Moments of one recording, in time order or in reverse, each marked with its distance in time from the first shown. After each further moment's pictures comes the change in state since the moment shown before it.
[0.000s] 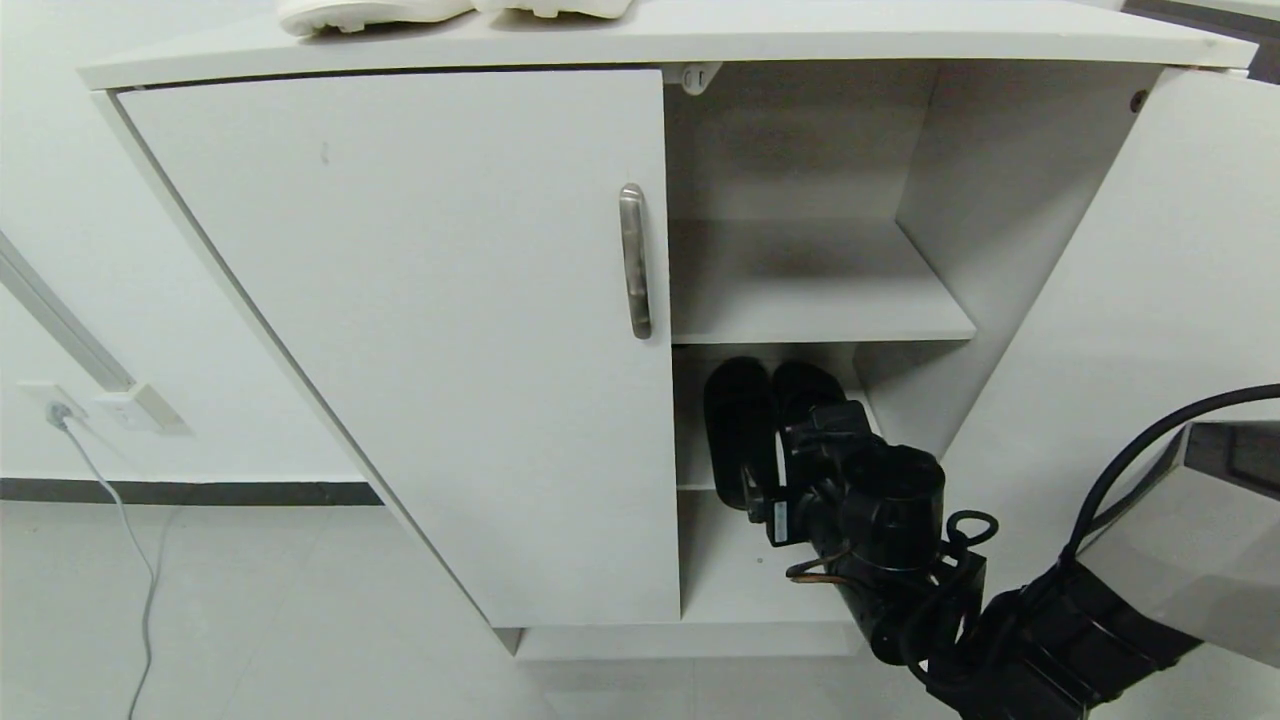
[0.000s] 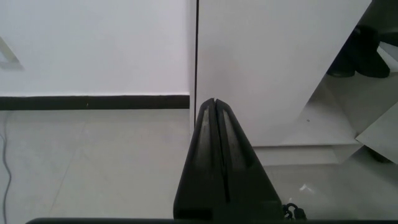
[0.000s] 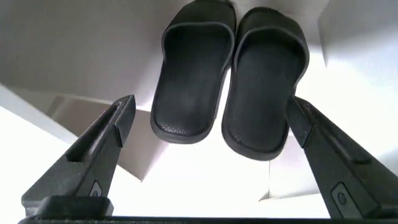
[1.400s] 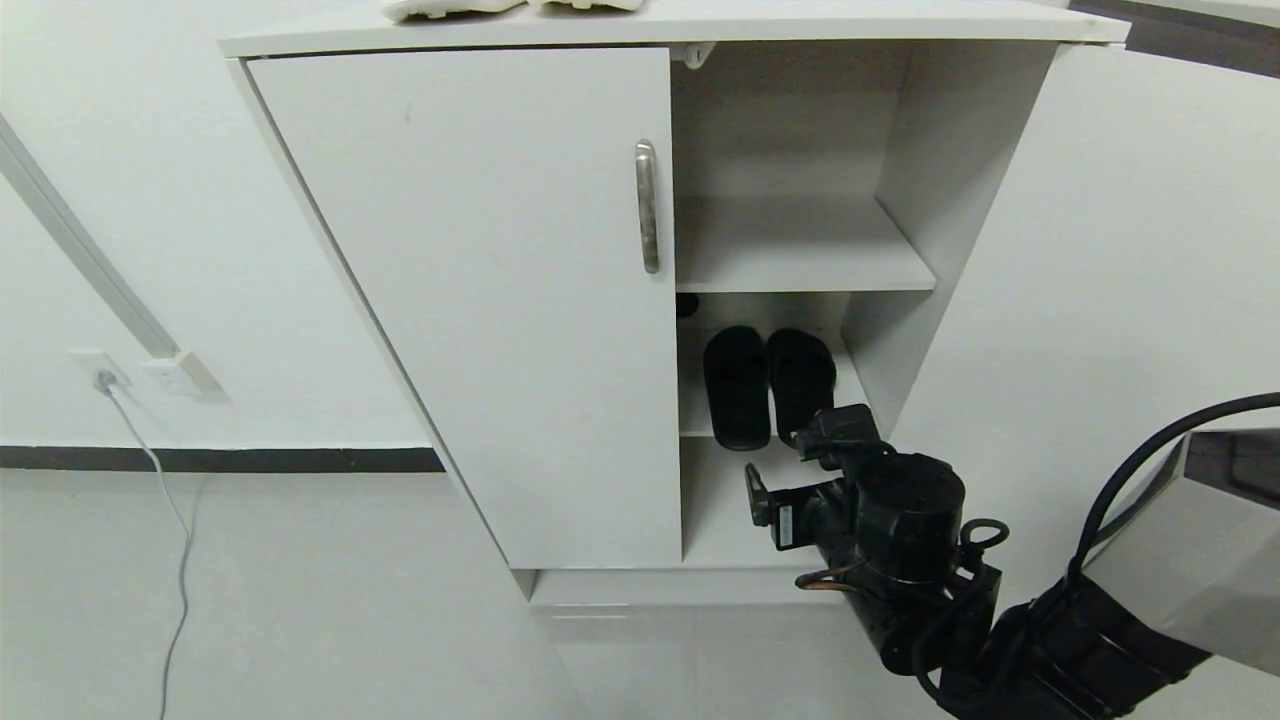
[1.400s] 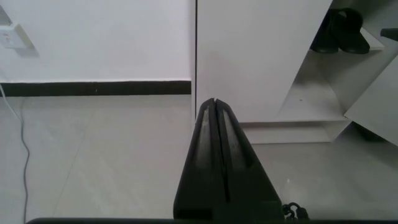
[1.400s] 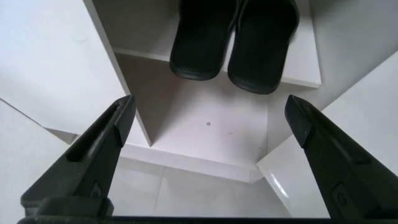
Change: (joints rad) left arm 0.000 0.000 0.000 0.000 0.000 0.012; right arm 0.001 -0.004 0.045 -0.084 0.000 -0.041
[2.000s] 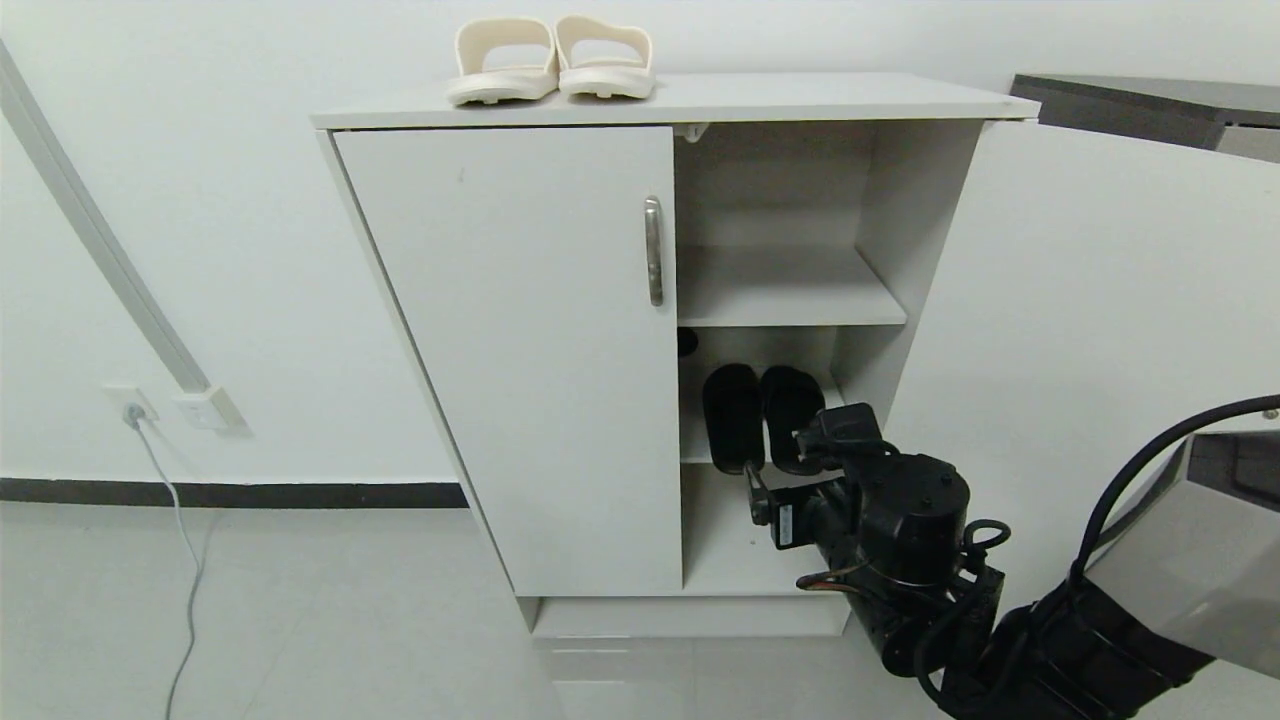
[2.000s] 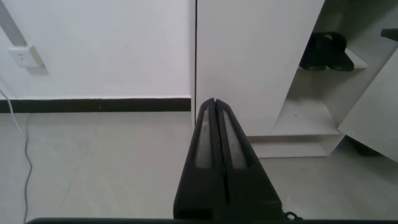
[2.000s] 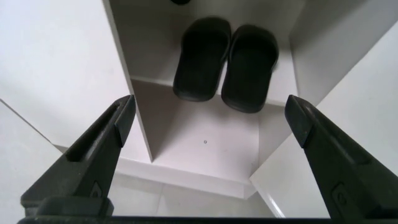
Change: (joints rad) left arm 0.000 0.000 0.000 0.000 0.002 -0.006; right arm 0.001 0.000 0.005 -0.017 0.000 -0.002
